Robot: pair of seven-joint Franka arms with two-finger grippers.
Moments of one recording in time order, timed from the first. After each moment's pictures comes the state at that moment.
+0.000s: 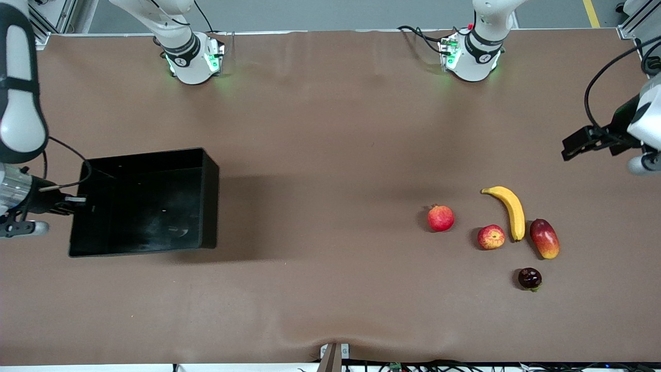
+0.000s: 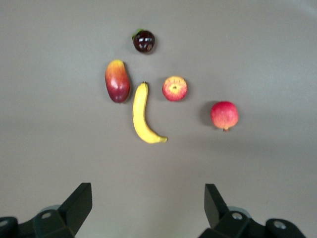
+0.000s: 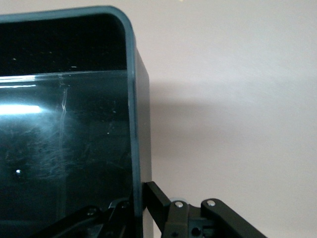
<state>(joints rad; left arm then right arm) 0.41 0.09 -0.53 -1.46 0.08 1.52 -0.20 -0.22 0.34 -0.02 -1.69 0.22 1.97 -0.35</state>
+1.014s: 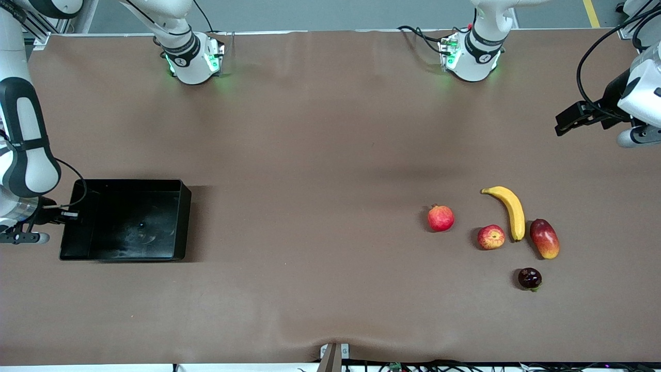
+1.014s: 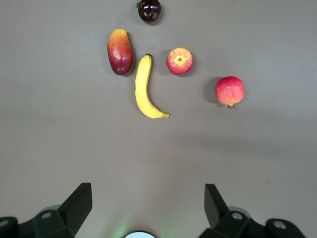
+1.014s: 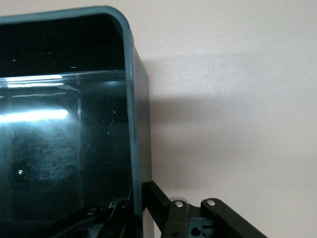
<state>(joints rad) 0.05 -0.03 -0.13 -1.60 0.03 1.51 -0.20 -0.38 0.59 -0.02 -1.71 0.11 2.28 -0.42</state>
